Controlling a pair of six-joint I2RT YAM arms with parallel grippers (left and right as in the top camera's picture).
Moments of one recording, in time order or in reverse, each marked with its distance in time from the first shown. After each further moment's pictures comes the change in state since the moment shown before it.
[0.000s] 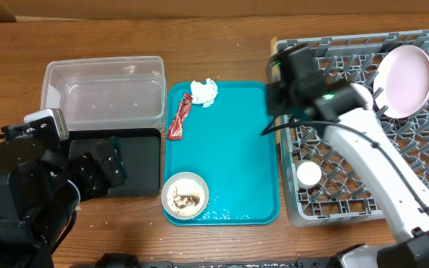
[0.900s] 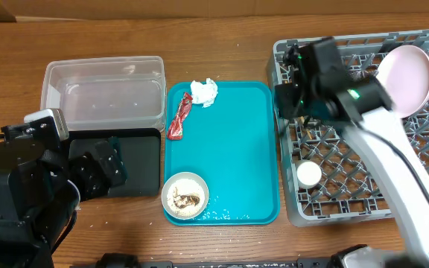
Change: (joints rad) left arm 0.000 0.000 0.000 0.000 0.000 0.000; right arm -0.013 -0.095 0.066 -0.144 -0.152 -0.125
